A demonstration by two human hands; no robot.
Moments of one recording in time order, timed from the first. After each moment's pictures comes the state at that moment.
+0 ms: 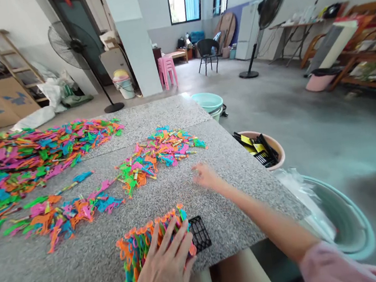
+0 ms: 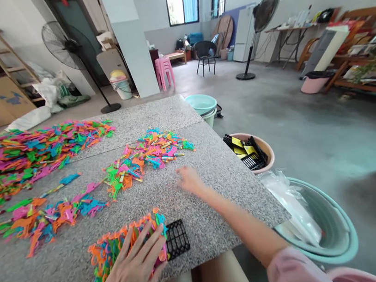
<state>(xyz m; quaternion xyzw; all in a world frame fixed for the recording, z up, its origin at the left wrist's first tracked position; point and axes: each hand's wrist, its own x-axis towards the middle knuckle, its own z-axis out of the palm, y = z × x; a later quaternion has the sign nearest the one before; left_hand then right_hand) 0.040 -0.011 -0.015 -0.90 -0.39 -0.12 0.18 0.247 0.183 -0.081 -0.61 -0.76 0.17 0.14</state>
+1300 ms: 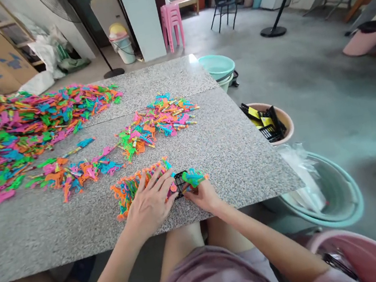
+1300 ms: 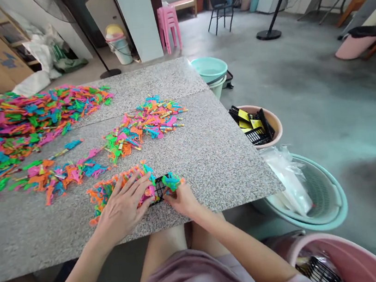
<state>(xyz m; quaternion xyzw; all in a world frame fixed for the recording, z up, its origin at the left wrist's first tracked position) 0.037 0.020 -0.005 -0.87 -0.48 -0.06 0.03 0.216 0.040 -0.111 -0.51 -0.67 0.46 0.27</state>
